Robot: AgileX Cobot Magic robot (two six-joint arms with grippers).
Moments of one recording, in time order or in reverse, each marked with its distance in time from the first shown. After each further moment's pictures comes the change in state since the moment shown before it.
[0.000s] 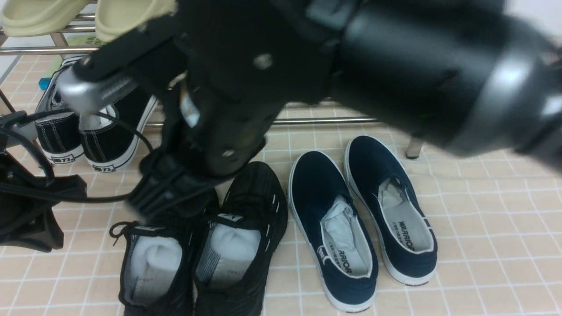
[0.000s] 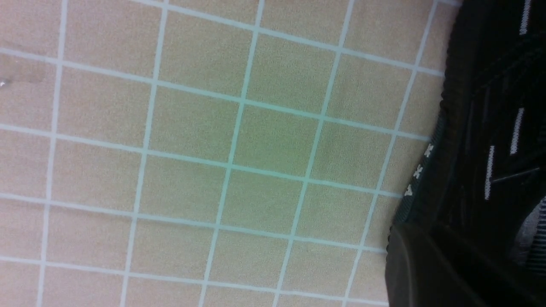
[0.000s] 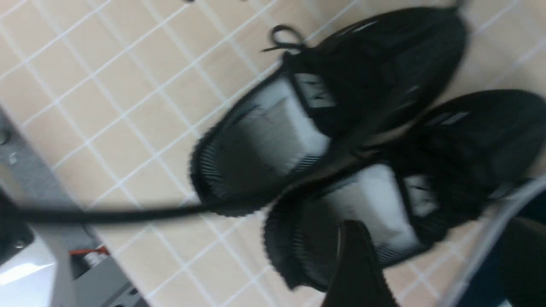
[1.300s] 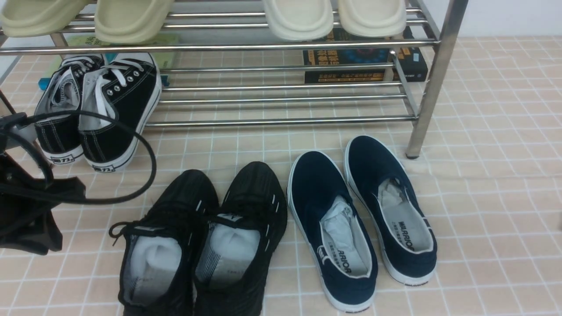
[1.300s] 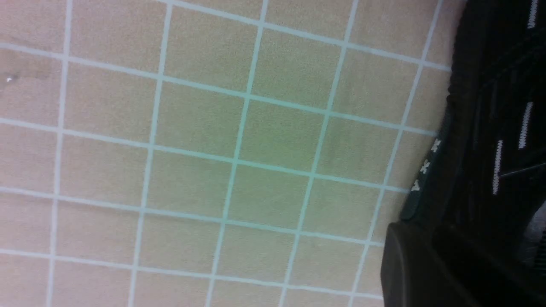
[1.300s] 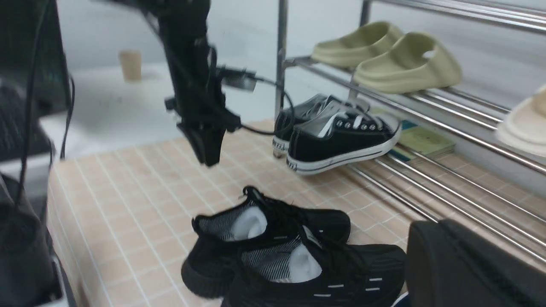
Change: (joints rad) right arm 0.000 -1.399 1.433 -0.220 -0.941 0.059; left arm 0.000 0.000 0.000 0.034 0.011 0.000
